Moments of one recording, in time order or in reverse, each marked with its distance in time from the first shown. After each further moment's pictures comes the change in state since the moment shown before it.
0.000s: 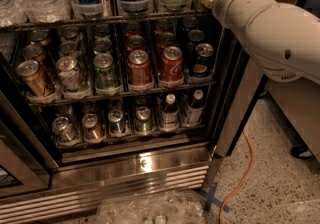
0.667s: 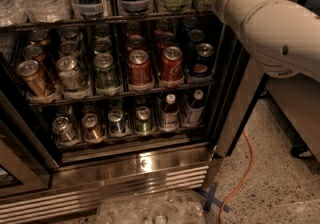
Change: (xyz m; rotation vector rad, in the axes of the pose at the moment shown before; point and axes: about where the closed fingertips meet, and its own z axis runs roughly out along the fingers) arm -0.010 0.004 0.008 -0.002 -0.029 0.025
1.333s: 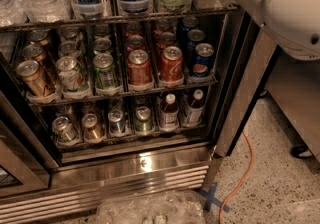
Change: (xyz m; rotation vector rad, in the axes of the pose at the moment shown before) arm -0.061 0.022 -0.021 -0.111 -0.055 0.008
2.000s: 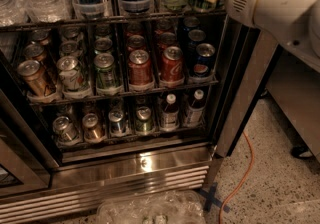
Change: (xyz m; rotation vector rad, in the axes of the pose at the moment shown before) arm 0.024 0.029 -0.052 -0.201 0.135 0.154
